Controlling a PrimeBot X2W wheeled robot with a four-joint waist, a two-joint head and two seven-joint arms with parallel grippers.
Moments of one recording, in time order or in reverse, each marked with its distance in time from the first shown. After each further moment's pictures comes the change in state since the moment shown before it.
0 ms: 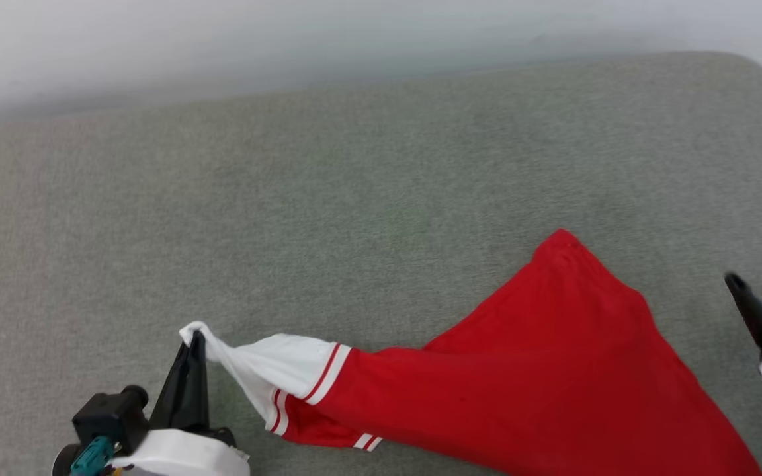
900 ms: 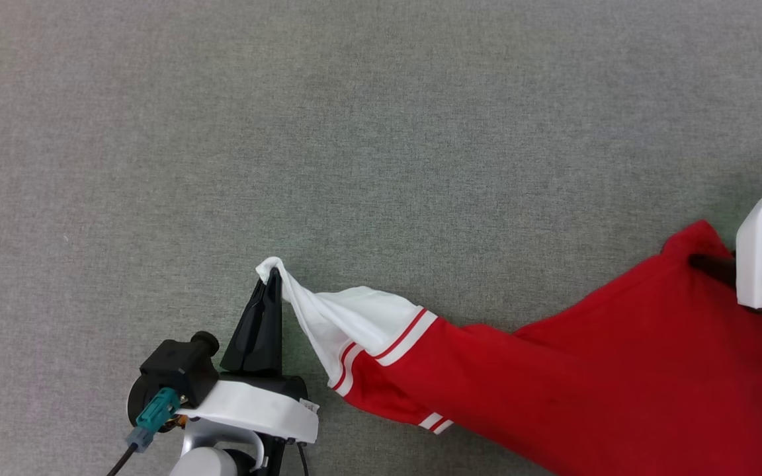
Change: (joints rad) left arm -0.186 -0.084 -0.127 0.050 0.014 -0.053 -0.067; right arm -0.370 -0.026 0.179 0.137 -0.045 0.000 0.621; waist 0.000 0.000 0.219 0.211
